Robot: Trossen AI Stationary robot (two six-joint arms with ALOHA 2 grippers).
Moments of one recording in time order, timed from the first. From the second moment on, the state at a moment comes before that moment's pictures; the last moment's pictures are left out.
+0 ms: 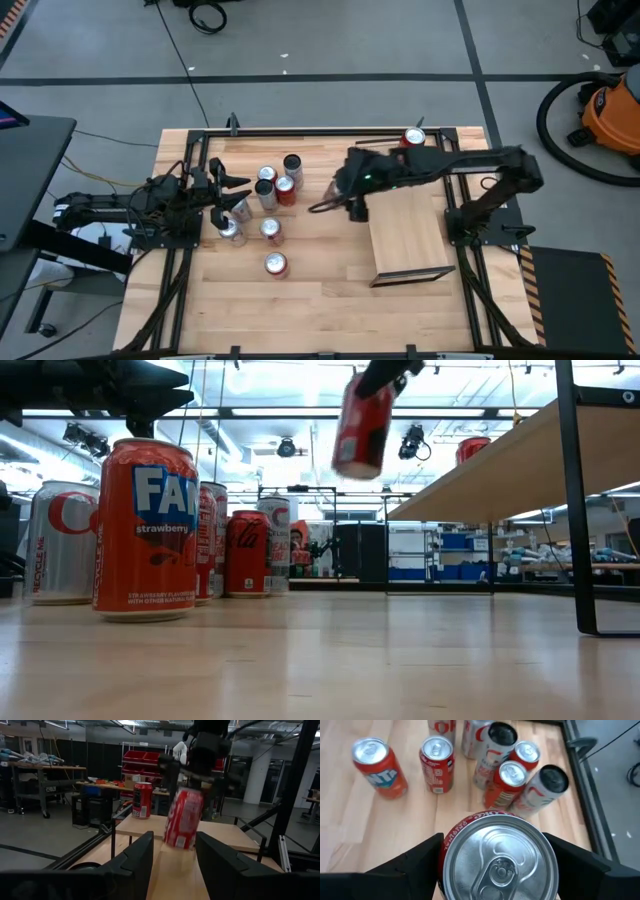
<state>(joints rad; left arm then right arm) 0.04 0.33 0.24 0.24 -0.15 -0.08 0.01 1.51 1.51 -0.79 0.14 -0.11</state>
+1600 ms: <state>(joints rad) 0.04 0.33 0.24 0.24 -0.19 -0.07 -0.26 1.00 1.23 -1.15 0.04 -0.14</state>
